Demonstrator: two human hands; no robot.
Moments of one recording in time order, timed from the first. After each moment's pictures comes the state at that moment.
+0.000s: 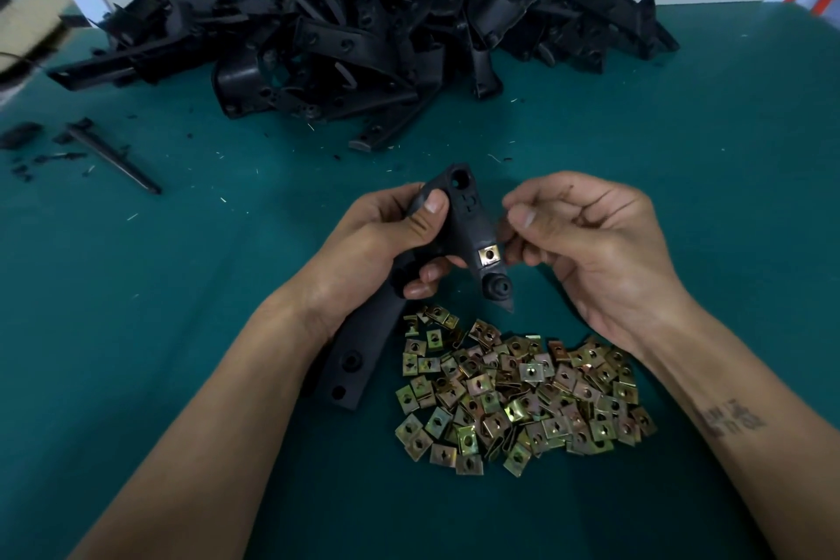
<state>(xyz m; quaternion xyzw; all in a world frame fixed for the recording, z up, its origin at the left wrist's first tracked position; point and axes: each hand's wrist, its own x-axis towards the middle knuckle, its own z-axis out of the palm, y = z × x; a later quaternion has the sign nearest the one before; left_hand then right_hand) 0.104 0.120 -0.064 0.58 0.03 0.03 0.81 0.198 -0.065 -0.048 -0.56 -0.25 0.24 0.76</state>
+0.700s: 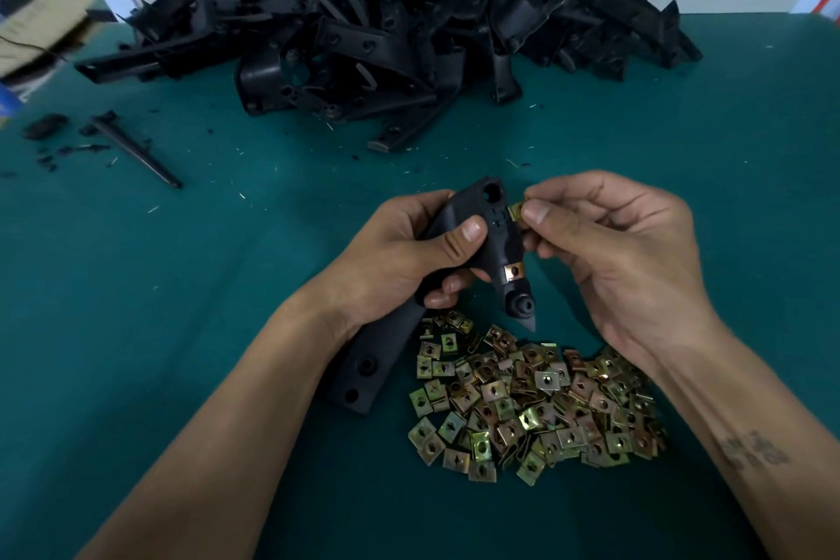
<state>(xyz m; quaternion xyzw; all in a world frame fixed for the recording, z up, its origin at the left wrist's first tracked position) 0.104 0.117 -0.063 0.61 -0.01 0.00 0.79 0.187 -0.059 -0.039 -0.57 -0.23 0.19 0.76</state>
